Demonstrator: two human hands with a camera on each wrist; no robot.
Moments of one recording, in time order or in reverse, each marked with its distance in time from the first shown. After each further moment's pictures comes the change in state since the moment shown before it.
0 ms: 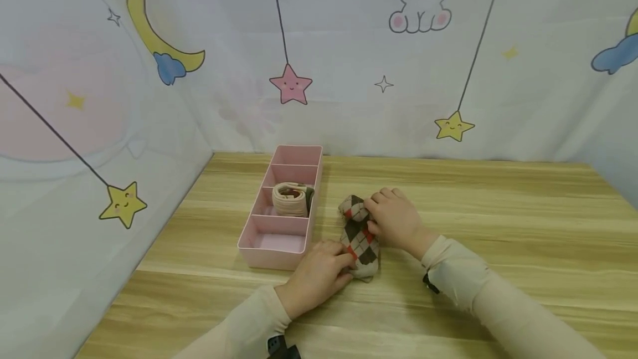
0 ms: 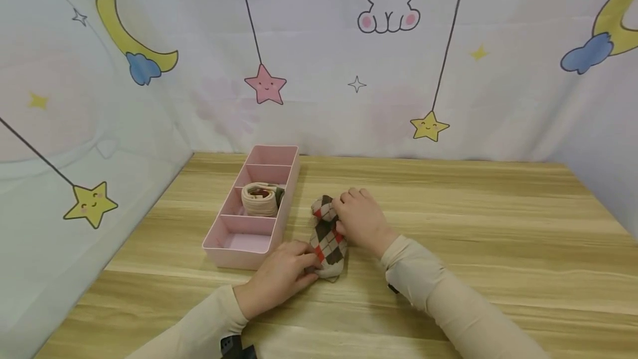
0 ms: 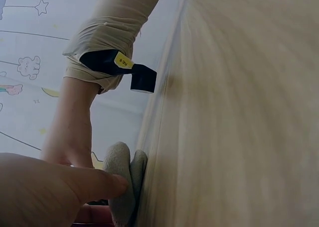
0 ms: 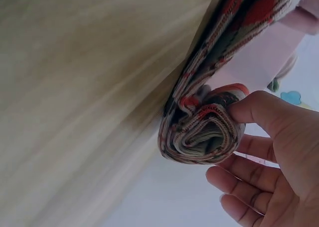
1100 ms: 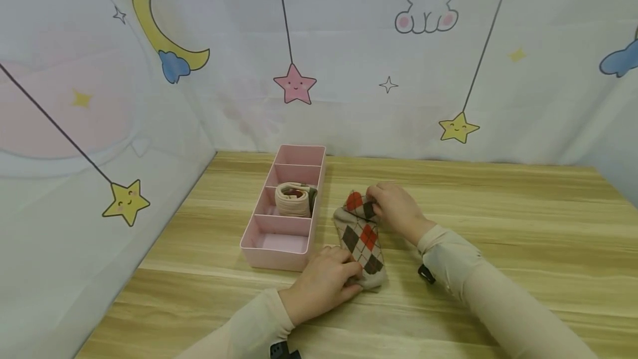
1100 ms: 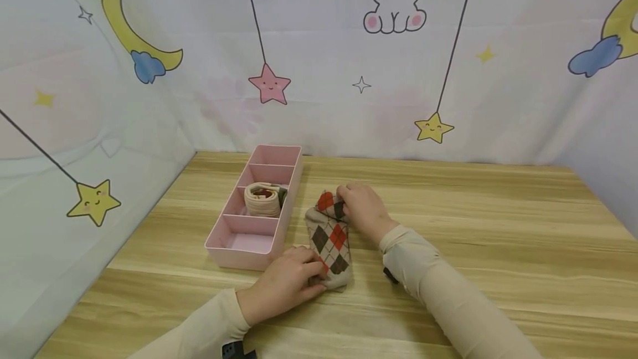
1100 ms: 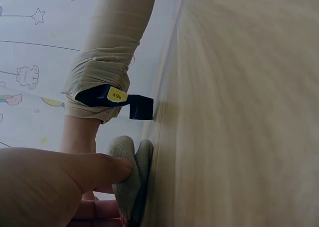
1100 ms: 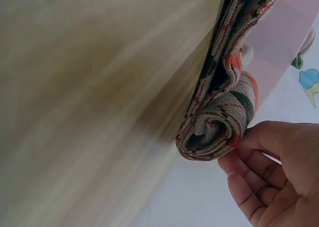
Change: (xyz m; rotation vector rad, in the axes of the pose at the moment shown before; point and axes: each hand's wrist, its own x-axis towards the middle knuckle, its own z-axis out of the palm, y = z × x) left_hand -0.002 0.009 -0.005 0.013 -0.035 0.034; right_hand 0.021 0.016 0.016 0.295 0.048 0.099
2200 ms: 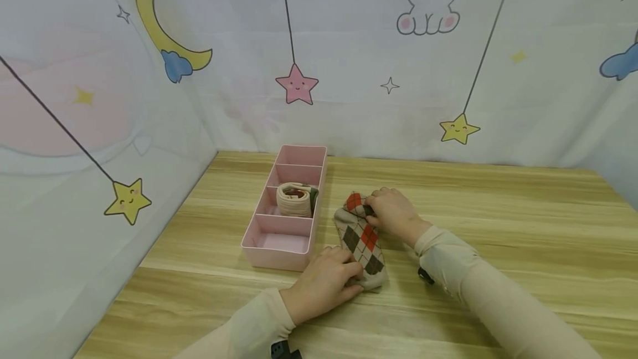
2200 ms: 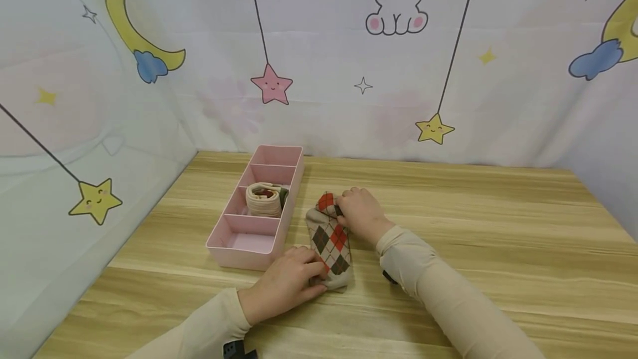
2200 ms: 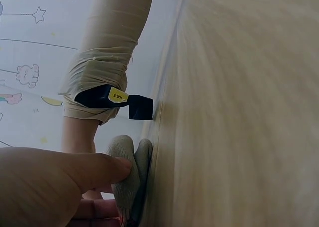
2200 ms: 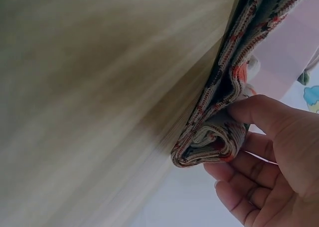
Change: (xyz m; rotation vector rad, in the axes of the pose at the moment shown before) left_hand -0.001 0.000 0.000 -0.018 -0.035 -0.009; right_hand 0.003 -0.007 0.003 -0.195 -0.189 -0.033
